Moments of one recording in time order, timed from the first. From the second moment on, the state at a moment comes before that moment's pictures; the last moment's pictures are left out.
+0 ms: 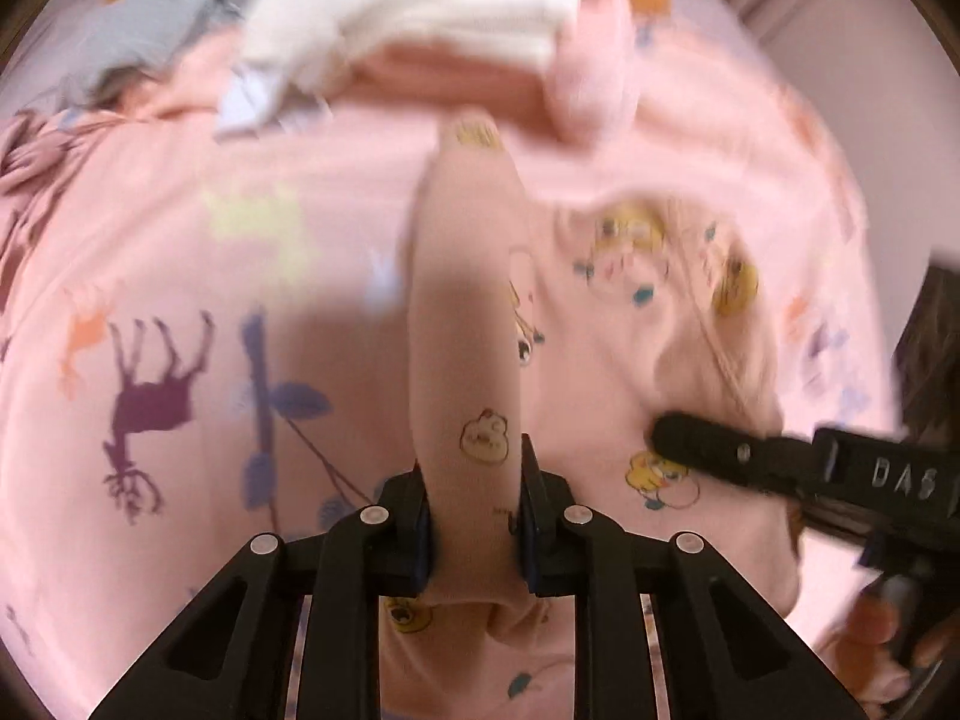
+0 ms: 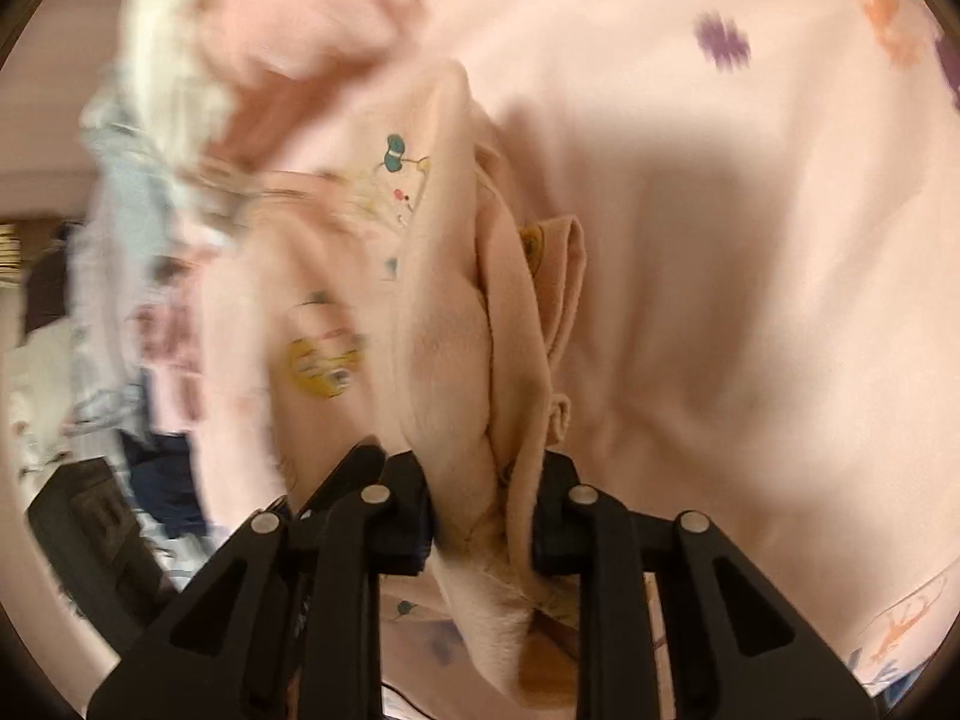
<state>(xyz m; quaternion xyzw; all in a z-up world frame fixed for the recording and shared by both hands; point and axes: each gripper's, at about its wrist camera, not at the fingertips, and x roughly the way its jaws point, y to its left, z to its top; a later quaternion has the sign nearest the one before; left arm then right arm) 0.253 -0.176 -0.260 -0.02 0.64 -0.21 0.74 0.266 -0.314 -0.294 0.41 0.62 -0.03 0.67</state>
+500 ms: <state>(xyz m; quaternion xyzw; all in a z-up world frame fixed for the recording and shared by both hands) 0.179 -0.084 -0.091 -0.10 0.53 -0.23 0.81 0.208 -0.242 -0.106 0.35 0.53 0.08 0.77</state>
